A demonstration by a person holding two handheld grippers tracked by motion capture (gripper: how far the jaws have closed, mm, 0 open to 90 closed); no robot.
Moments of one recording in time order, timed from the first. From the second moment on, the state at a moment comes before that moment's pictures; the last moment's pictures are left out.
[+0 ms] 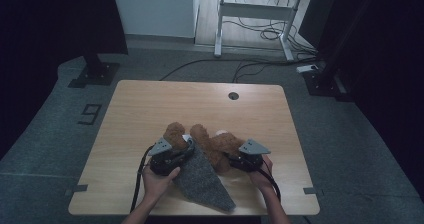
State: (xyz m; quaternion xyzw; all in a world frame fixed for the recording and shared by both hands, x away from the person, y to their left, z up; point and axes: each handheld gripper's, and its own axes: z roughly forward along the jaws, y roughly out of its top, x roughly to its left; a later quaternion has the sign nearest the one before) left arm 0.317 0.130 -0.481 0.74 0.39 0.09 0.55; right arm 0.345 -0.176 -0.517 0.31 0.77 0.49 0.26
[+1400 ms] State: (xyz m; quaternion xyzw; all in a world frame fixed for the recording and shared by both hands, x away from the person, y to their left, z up) left arm 0.378 0.151 -0.471 0.77 0.44 0.15 0.45; right arm 0.333 -0.185 -0.533 0.33 0.74 0.52 0.25
